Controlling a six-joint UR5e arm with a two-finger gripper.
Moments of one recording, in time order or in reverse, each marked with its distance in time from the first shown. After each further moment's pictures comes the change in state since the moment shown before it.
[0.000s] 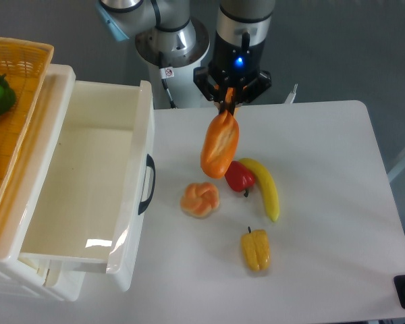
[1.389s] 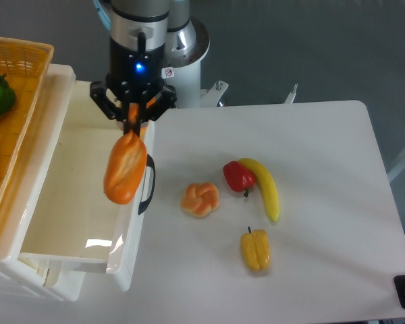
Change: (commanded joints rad) arm -0.330 -0.073 0.009 0.155 -0.016 -0.350
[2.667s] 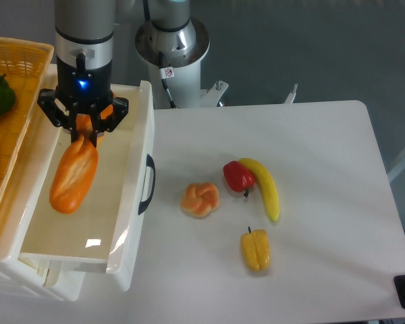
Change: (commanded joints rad) arm -0.074 -0.017 -0.006 0.003 0.024 0.008
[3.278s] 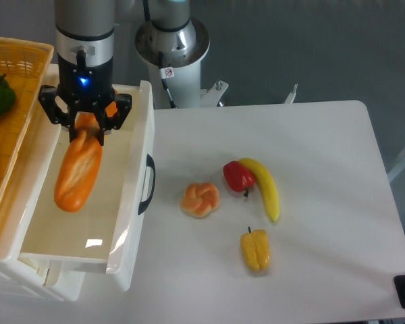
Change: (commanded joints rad) arm -0.002 0.005 0.000 0.000 -0.005 -0.003
